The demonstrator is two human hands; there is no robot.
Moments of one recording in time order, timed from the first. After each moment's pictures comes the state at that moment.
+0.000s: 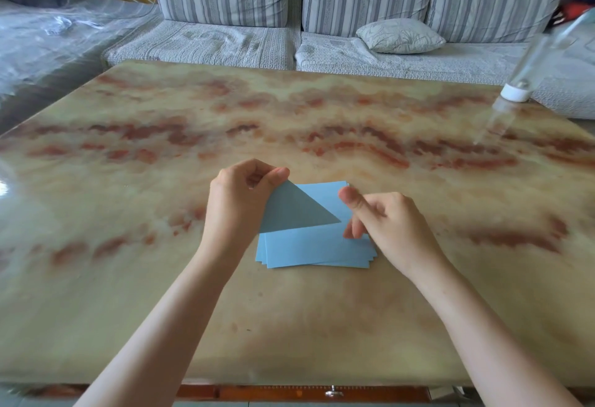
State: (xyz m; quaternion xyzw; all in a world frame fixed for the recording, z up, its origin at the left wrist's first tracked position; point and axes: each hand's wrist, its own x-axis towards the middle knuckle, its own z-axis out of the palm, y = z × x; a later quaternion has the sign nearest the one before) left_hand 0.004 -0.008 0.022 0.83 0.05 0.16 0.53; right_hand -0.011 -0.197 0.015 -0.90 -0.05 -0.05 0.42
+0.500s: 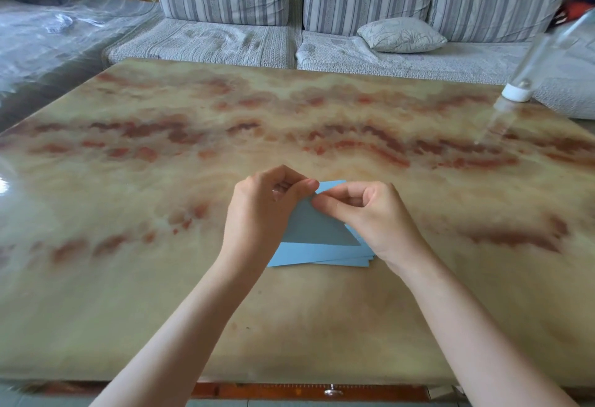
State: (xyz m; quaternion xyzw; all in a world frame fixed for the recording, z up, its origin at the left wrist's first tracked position) left_hand -0.009 -0.024 0.024 0.84 -0.02 0.15 0.52; right_hand -0.007 -0.178 0.022 -0.79 -0.08 0.02 0.60
